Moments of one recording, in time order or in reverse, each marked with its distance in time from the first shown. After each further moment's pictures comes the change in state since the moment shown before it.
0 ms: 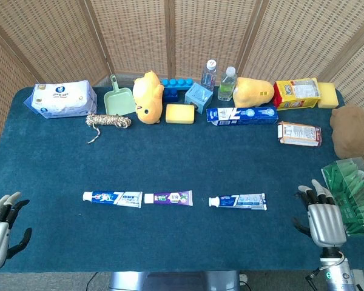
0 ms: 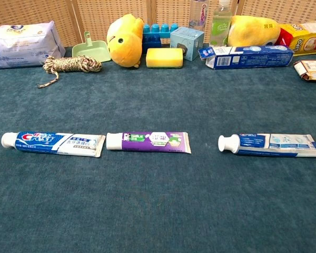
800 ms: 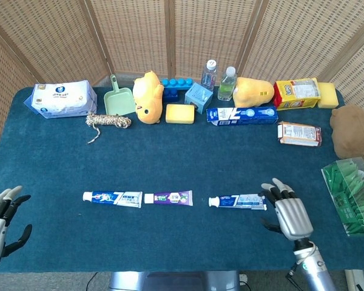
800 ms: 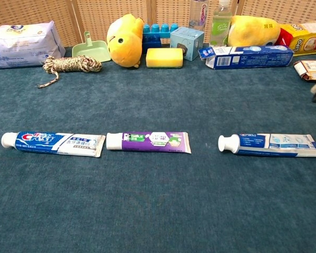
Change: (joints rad) left arm -0.033 0.107 0.004 -0.054 0.068 -0.011 -0.112; right arm 0.116 -0.041 0.012 -0.098 0.009 -0.183 0.022
